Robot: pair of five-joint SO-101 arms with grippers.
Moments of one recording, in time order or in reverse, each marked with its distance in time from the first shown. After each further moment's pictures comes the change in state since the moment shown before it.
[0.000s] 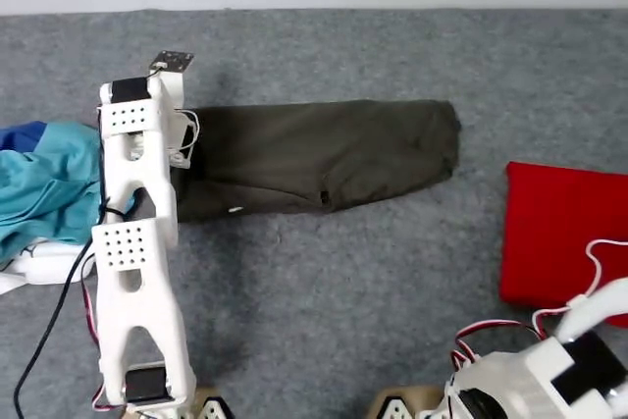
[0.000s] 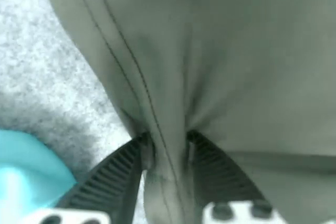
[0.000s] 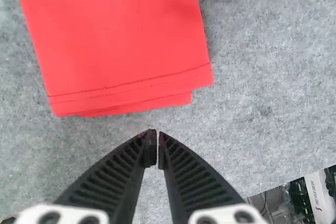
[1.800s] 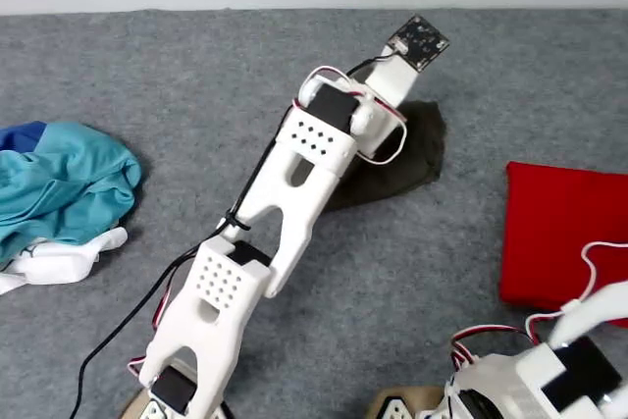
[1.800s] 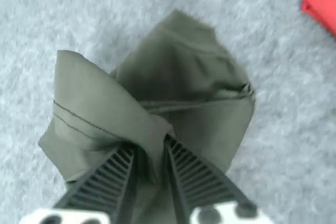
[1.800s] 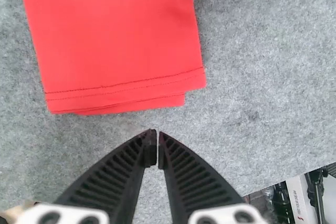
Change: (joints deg) left arm 42.3 -16.0 -0.1 -17.3 2.5; right arm 0.0 -3.0 0.0 0.0 3.0
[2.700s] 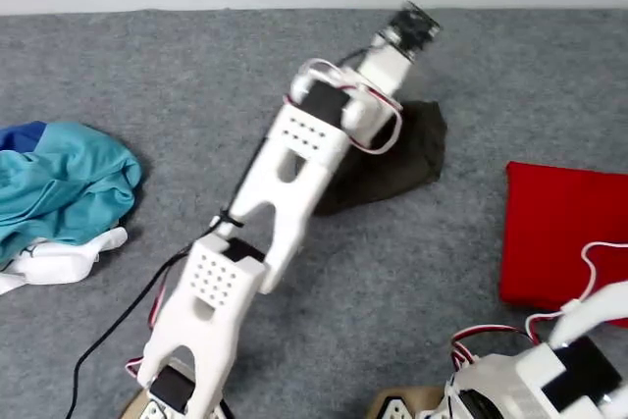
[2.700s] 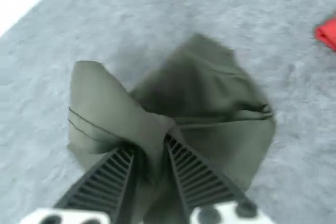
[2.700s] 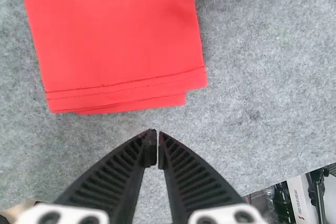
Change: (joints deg) left arm -3.5 -1.8 0.0 -2.0 0.1; right arm 0.0 0.0 0.3 0.0 0.0
